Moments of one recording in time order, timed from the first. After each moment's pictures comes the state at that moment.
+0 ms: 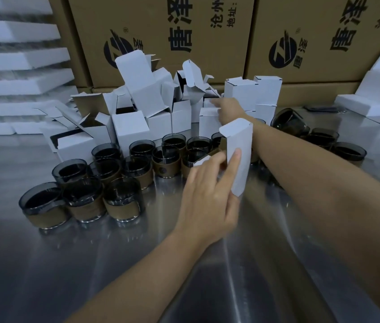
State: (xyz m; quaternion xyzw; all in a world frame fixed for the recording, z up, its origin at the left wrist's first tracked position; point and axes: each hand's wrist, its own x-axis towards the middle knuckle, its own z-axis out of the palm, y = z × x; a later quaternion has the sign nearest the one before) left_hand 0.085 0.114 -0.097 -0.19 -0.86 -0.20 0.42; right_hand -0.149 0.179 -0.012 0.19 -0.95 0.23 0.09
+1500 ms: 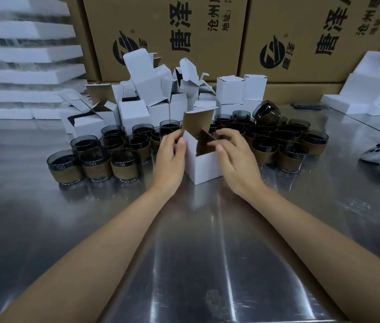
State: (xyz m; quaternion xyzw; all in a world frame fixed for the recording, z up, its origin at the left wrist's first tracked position) left_hand 0.087 0.089 -0.102 0.00 -0.77 -0.55 0.31; right_hand 0.057 0.256 -0.097 0.33 -0.82 0.39 0.25
